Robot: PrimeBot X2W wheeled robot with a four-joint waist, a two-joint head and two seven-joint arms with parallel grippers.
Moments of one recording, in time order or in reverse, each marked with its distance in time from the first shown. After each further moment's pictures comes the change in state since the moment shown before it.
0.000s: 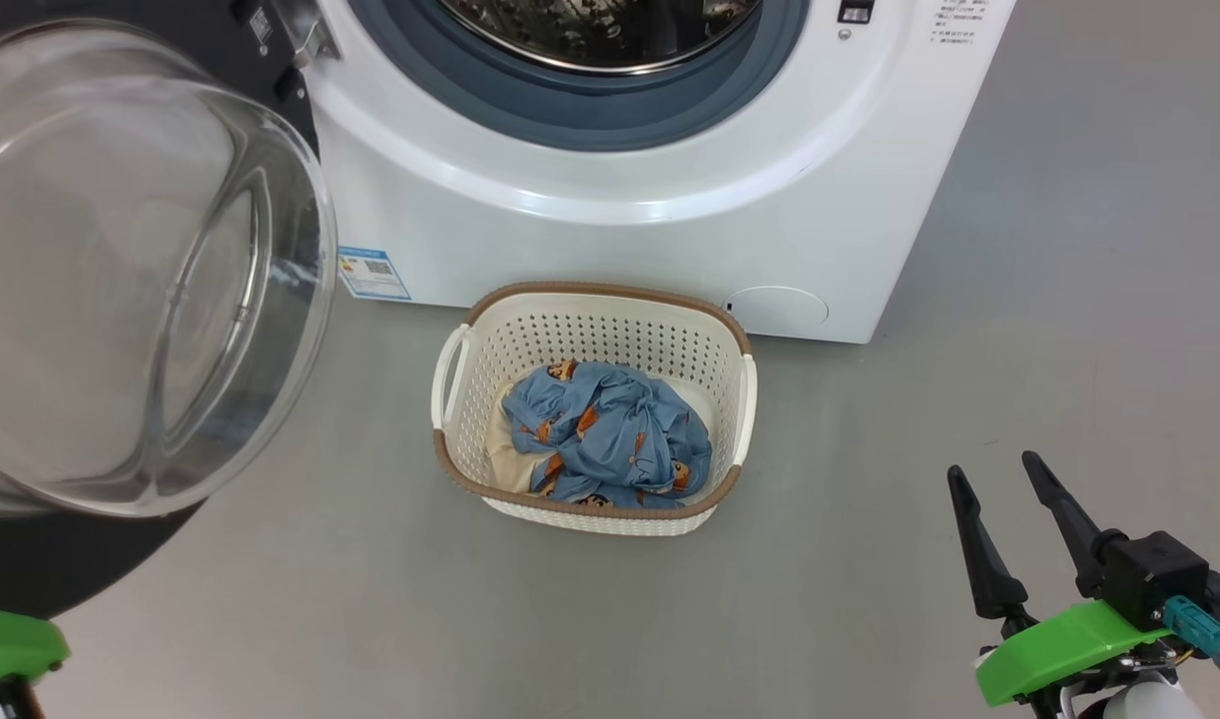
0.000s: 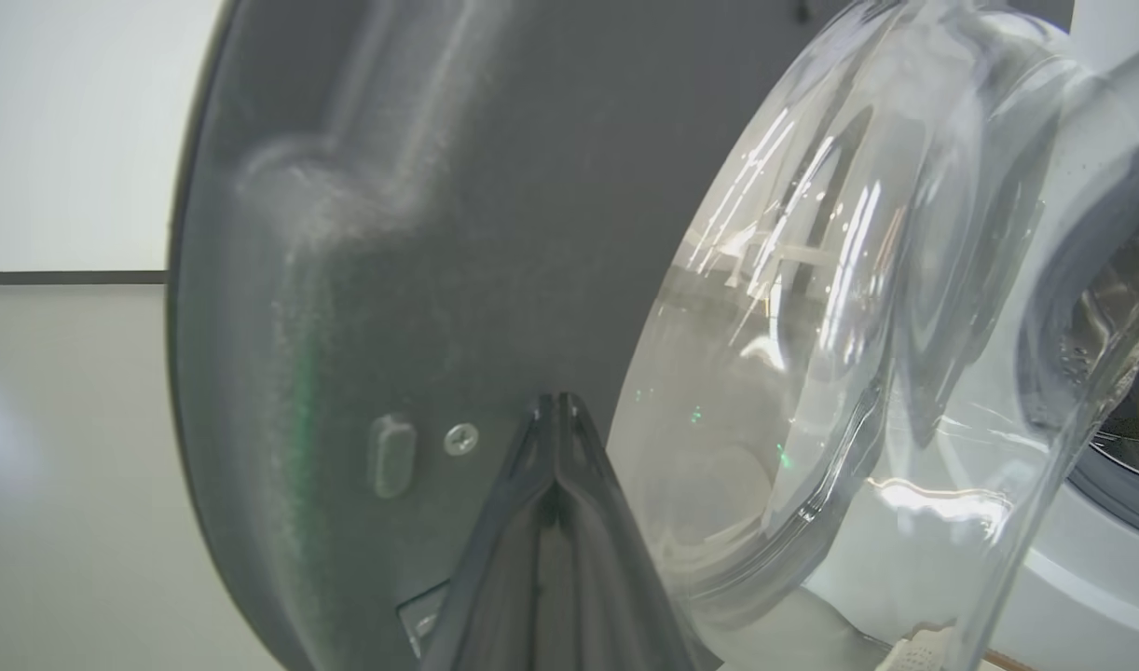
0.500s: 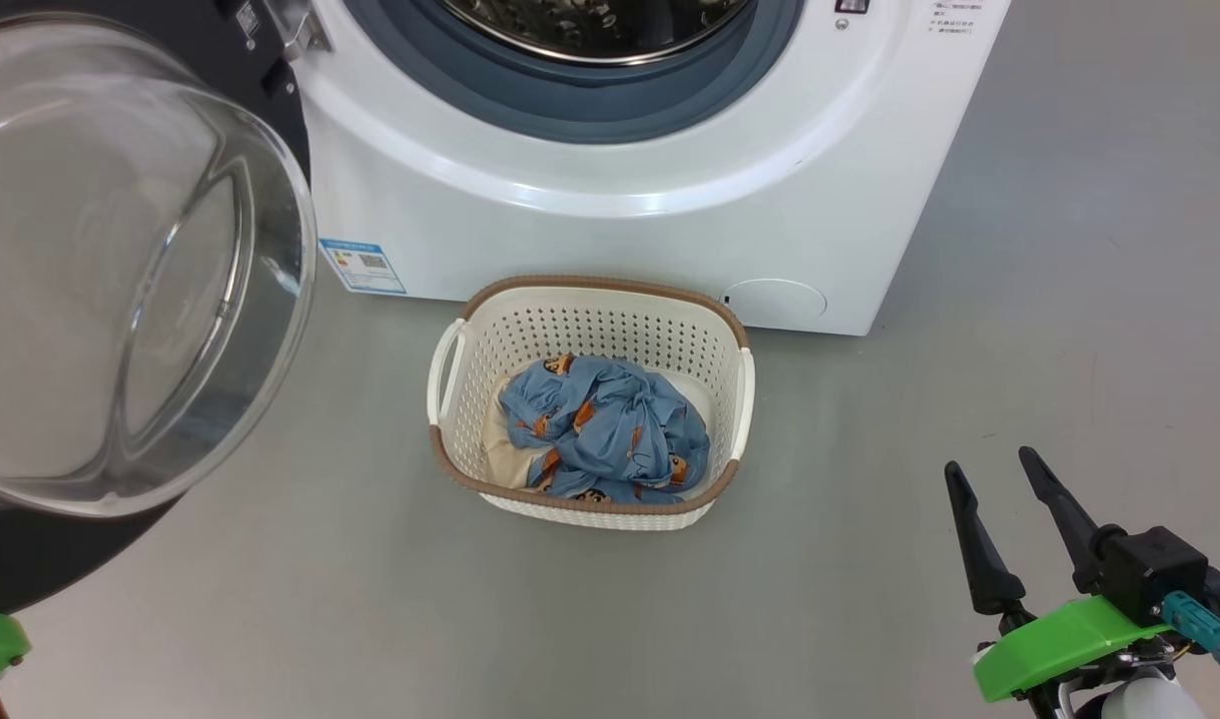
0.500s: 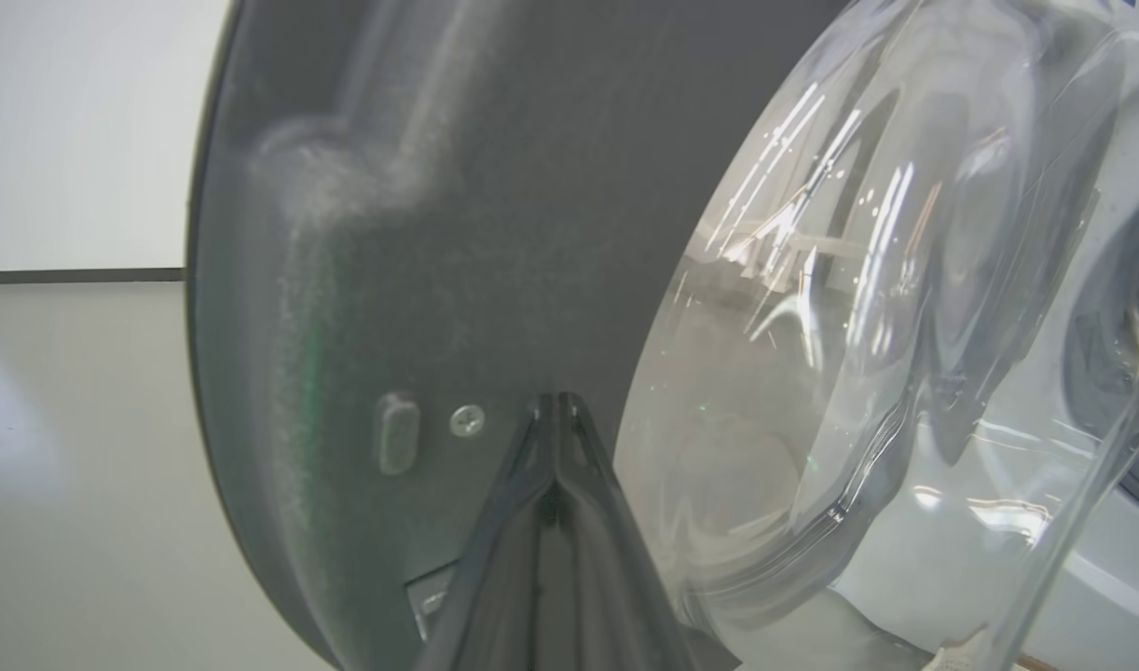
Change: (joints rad) left arm -0.075 0.021 0.089 0.115 0.041 -0.068 0.000; right arm -0.009 -0.002 0.008 -0.002 0.012 0.000 0.005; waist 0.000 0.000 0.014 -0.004
